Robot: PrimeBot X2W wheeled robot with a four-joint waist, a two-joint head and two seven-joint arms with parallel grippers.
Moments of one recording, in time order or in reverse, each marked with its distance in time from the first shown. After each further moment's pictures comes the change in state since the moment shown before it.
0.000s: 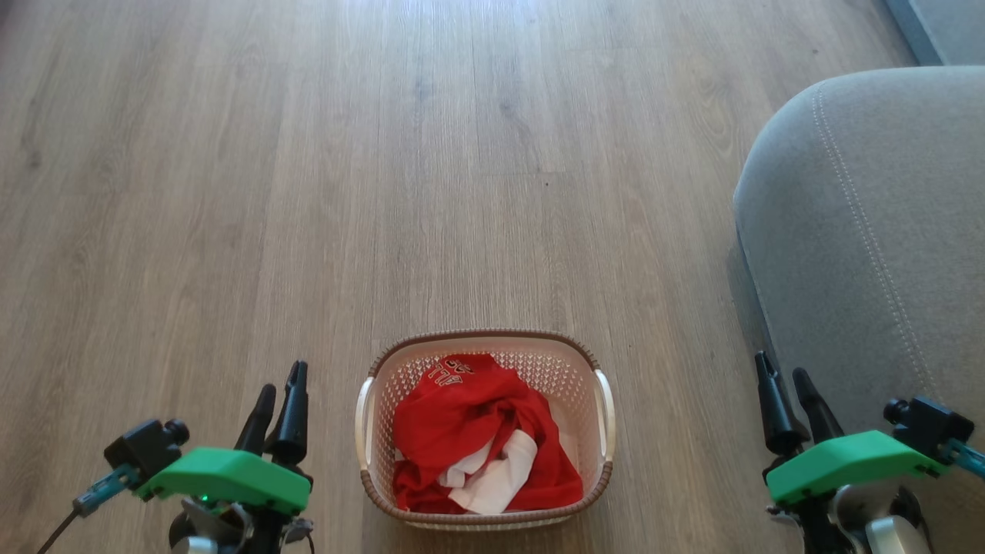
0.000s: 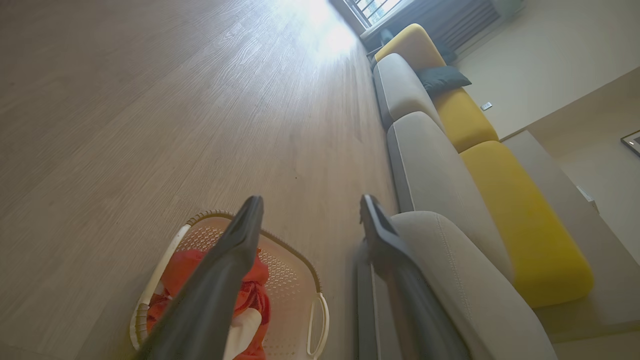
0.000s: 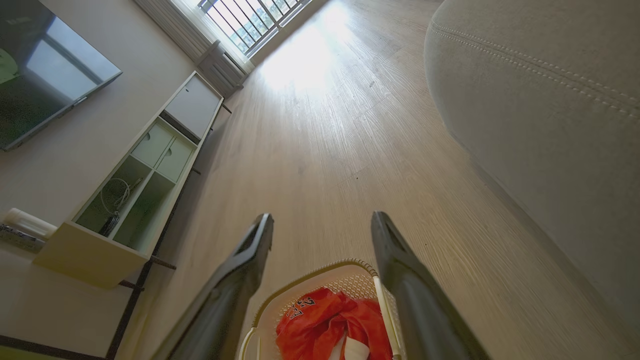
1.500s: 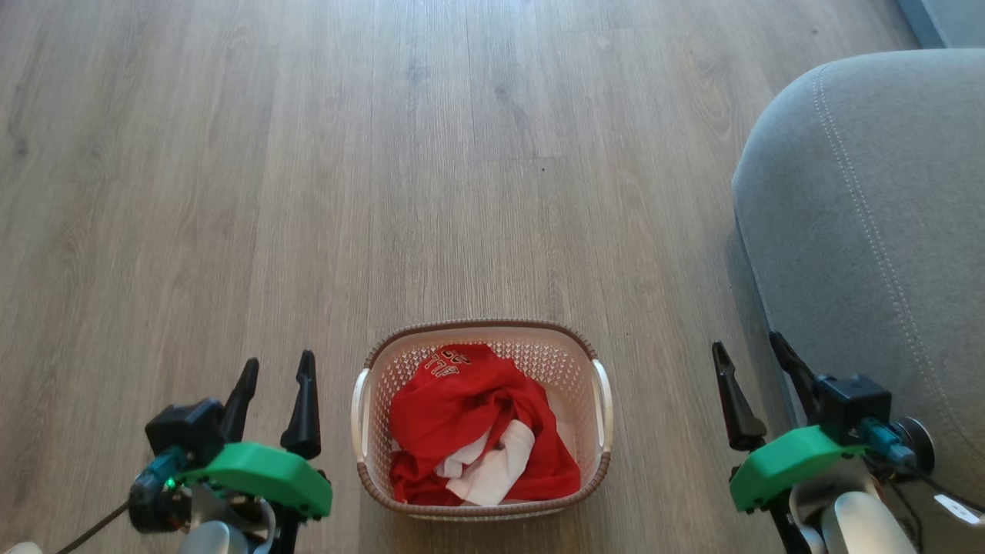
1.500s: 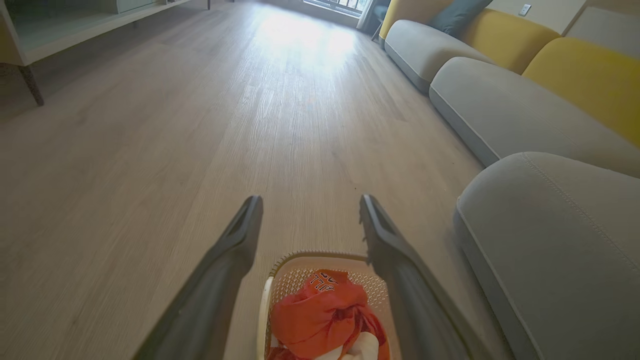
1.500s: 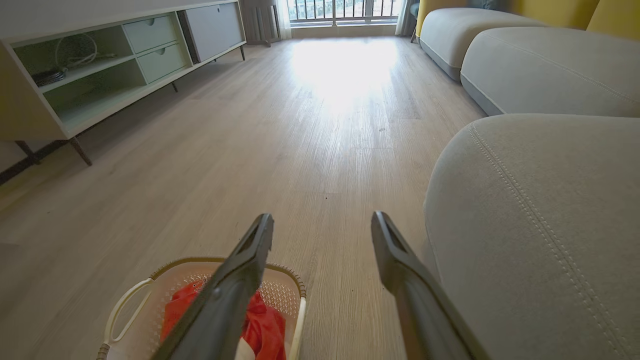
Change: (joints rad) left arm -0.011 0.001 -0.020 -0.018 0.542 0.057 -0.127; right arm -0.040 -0.023 0.071 0.004 -0.598 0.000 -0.131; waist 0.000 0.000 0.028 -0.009
